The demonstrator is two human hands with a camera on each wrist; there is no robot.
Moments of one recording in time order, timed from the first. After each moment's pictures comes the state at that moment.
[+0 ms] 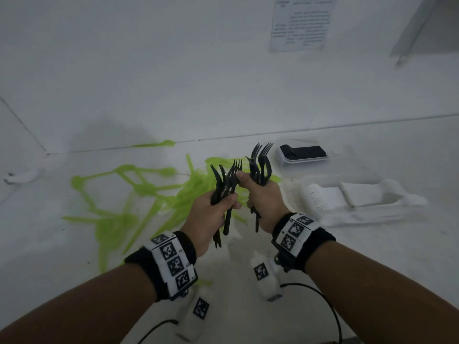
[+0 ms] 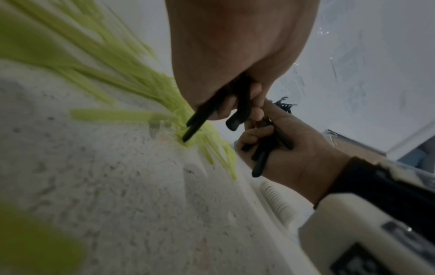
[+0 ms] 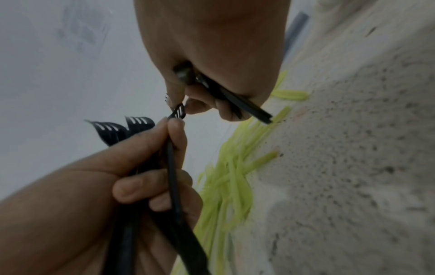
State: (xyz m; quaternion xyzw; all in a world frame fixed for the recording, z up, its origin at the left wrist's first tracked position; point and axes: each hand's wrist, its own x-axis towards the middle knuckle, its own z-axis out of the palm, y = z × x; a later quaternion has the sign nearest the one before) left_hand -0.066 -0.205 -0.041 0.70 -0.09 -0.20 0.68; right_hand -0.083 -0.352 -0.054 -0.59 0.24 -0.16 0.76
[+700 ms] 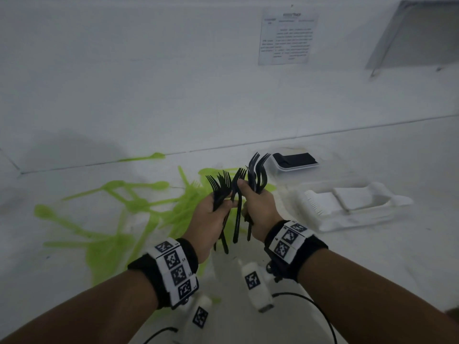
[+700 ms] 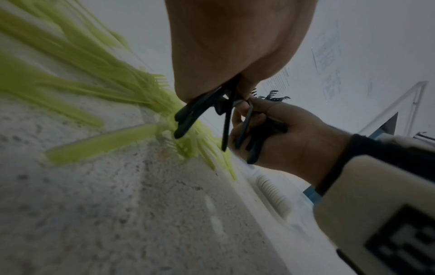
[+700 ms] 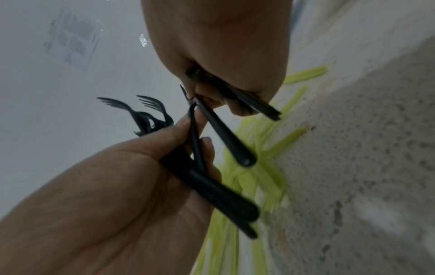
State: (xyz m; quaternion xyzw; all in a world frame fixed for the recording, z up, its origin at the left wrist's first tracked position) left_hand -0.045 -0.205 -0.040 0.68 -0.17 -0.21 0.68; right_hand -0.064 -0.335 -0.056 -0.54 0.31 -0.20 0.76
